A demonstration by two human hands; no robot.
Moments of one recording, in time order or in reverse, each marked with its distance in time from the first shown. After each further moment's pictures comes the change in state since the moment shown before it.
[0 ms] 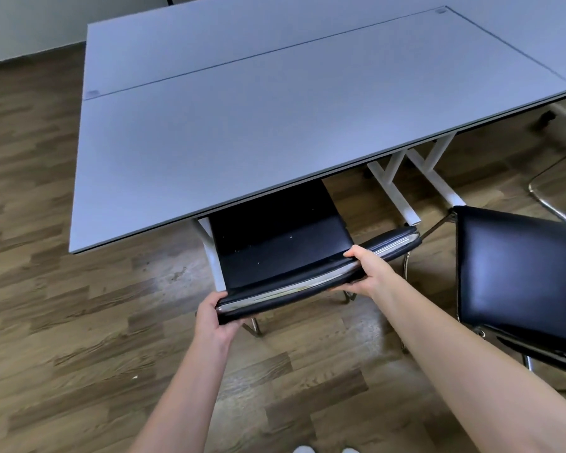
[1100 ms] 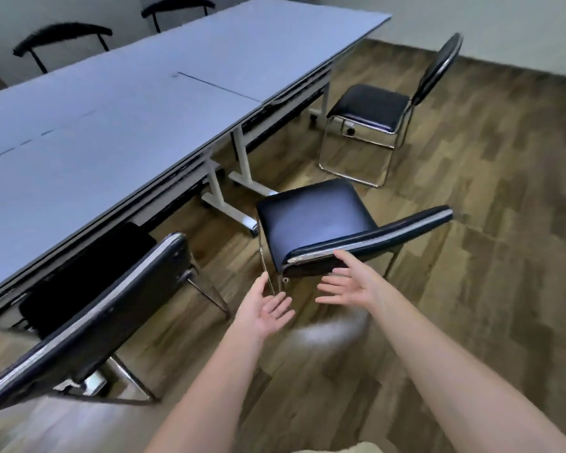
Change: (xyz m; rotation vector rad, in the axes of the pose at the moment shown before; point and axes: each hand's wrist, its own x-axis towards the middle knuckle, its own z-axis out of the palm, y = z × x) left_hand -0.198 -0.366 0.136 0.719 -0.340 -0.406; right_hand -0.223 0.019 -0.375 0.395 0.115 -0.192
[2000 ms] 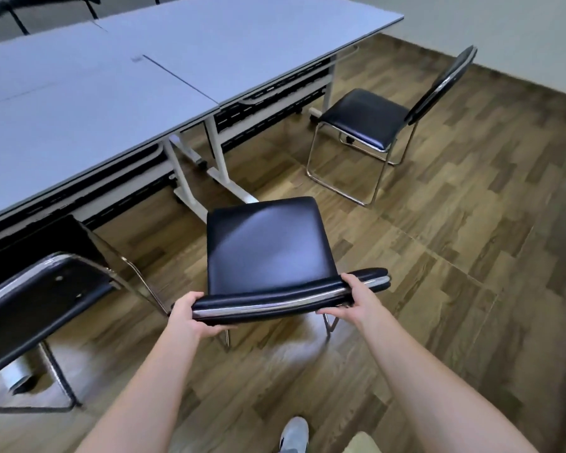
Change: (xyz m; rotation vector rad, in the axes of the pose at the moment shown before) left_hand 0.110 -0.004 0.144 -0.328 0.307 0.049; right_hand 0.097 -0.188 -0.154 0.143 0.159 0.020
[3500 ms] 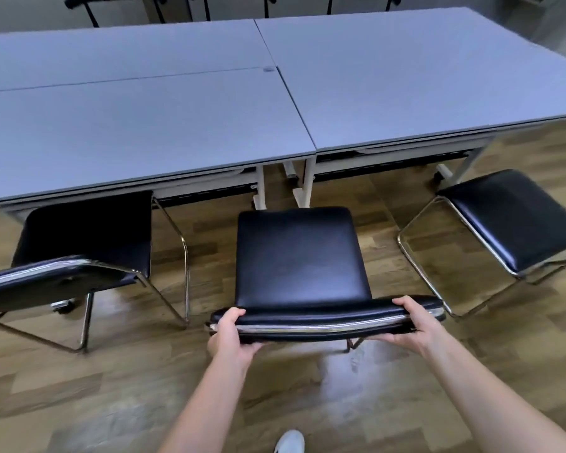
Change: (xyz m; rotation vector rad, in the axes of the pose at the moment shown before) left_hand 0.079 0.036 0.171 -0.489 0.159 0.305; right_hand 0.174 -0.228 0.178 -0.488 -0.124 0.187
